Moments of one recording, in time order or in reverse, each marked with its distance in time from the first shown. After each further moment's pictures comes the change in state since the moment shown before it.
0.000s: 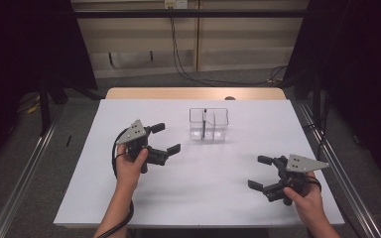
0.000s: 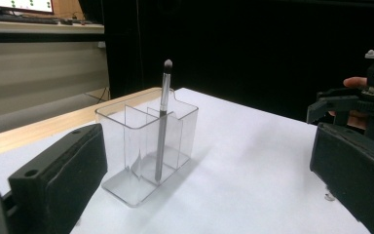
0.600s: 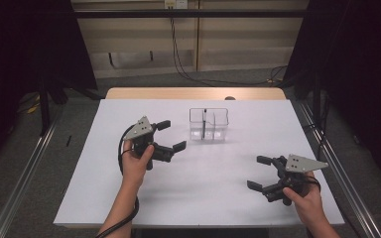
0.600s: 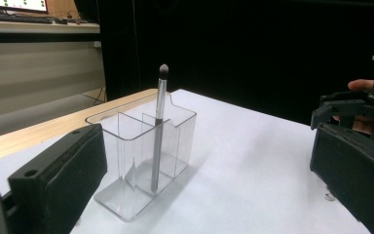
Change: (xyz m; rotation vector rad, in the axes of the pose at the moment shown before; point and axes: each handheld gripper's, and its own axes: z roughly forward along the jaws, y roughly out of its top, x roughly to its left) left arm 0.001 0.006 0.017 -0.003 -0.012 0.000; right arm 0.001 0.001 0.001 0.002 0.009 -0.003
